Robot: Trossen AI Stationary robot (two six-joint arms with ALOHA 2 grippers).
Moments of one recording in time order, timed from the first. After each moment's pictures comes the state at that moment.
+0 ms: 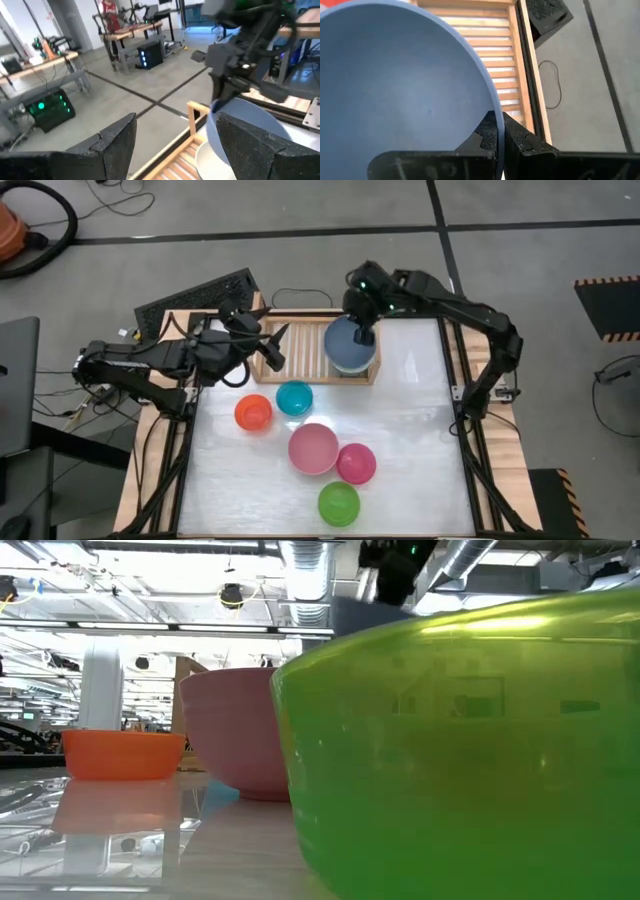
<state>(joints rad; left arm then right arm) -0.08 1.21 1.32 -0.29 -0.95 0.01 -0.45 1.71 1.85 -1.06 0.00 -0.38</state>
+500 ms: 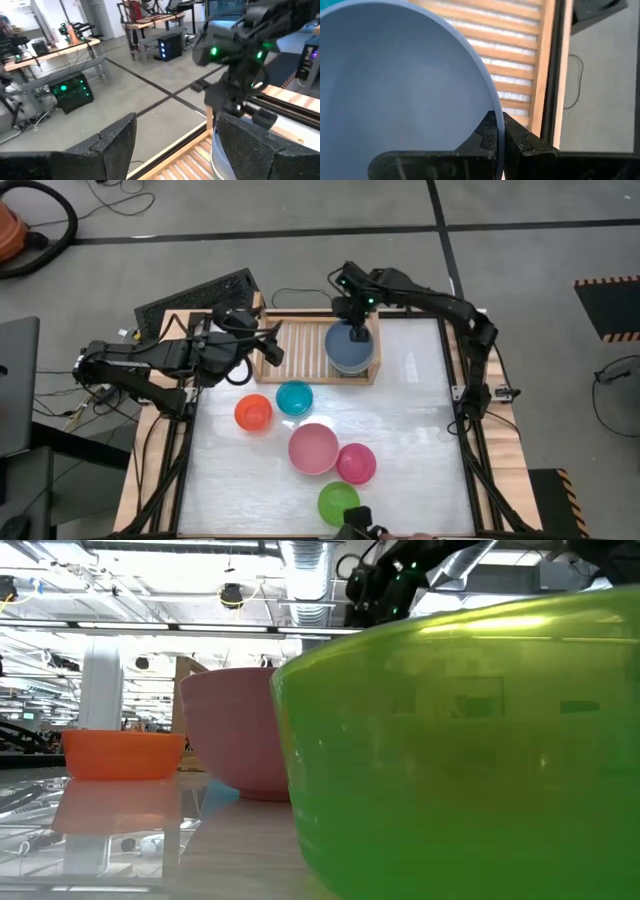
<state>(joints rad) -0.08 1.21 1.32 -0.37 -1.07 -0.11 -0.57 1.93 1.85 -1.03 -0.11 -0.68</state>
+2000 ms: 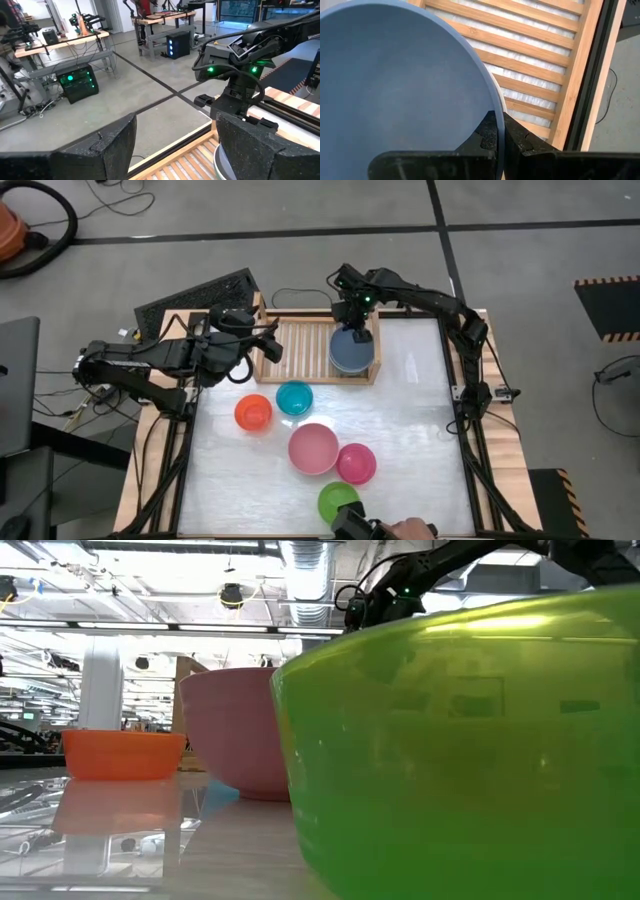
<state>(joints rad) -0.07 1.21 1.32 -0.41 -1.10 -0.21 -0.62 2.02 1.84 -1.05 -0.25 -0.85</state>
